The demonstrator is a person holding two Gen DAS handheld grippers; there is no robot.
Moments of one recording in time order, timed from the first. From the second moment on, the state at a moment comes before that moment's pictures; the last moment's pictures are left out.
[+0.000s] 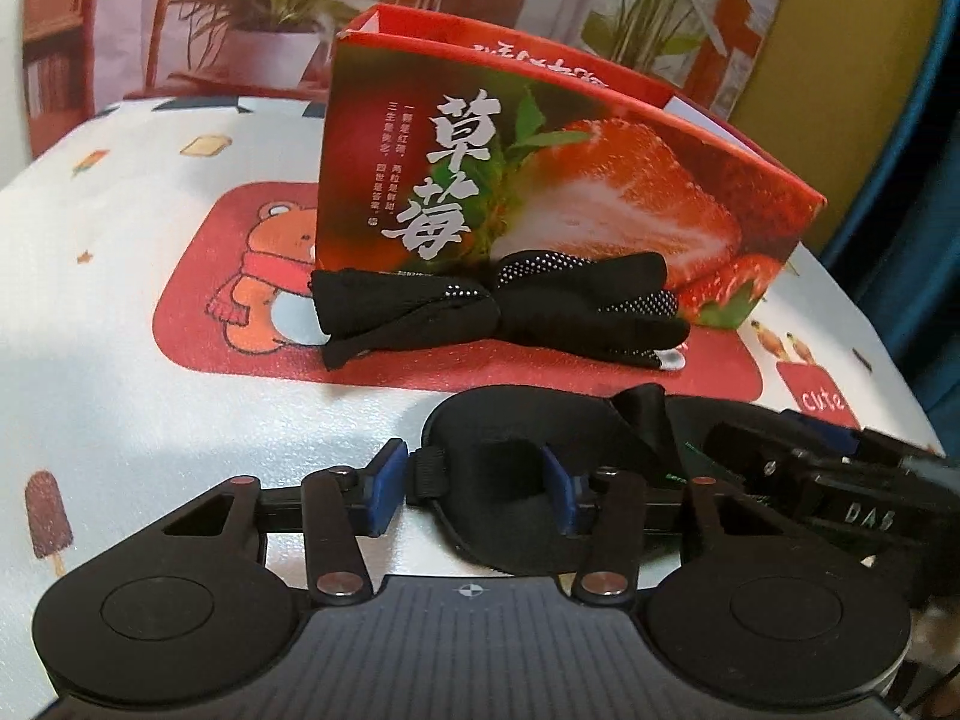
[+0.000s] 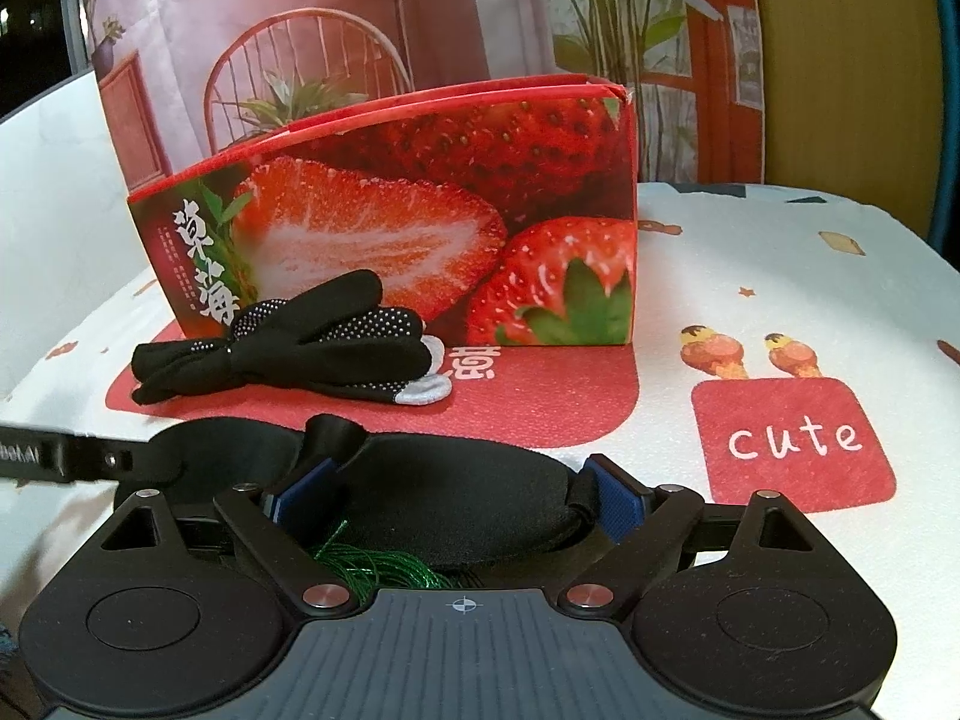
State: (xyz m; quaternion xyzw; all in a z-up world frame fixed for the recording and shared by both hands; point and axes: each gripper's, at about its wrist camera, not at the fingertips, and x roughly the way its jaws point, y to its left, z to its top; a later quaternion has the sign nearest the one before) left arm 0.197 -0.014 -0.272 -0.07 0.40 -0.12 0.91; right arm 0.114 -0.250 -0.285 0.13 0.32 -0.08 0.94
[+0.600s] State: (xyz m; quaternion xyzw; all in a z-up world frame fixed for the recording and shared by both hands) left arm 0.197 -0.016 -0.274 -0.07 0.39 -0.13 0.91; right arm 0.093 -0.303 -0.279 0.27 0.33 -0.08 0.90
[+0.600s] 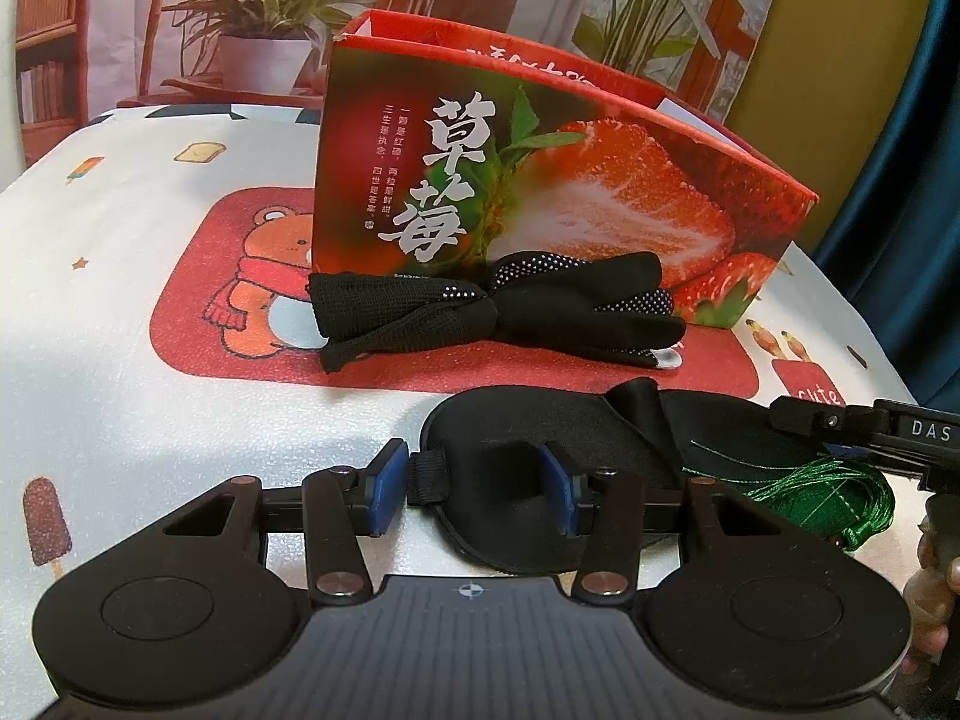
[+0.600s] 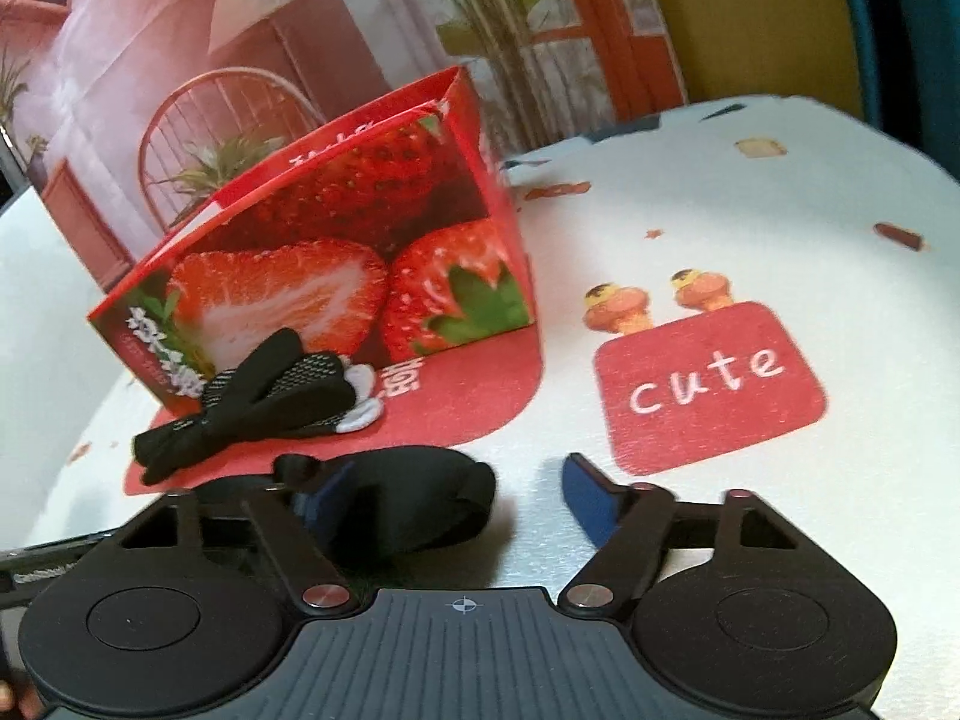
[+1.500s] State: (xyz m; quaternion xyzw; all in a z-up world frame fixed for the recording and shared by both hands) left arm 0.210 0.012 -0.269 -0.19 0.44 -0.13 0.87; right arm 0.119 -0.270 -0.269 0.18 0.35 -0.04 0.92
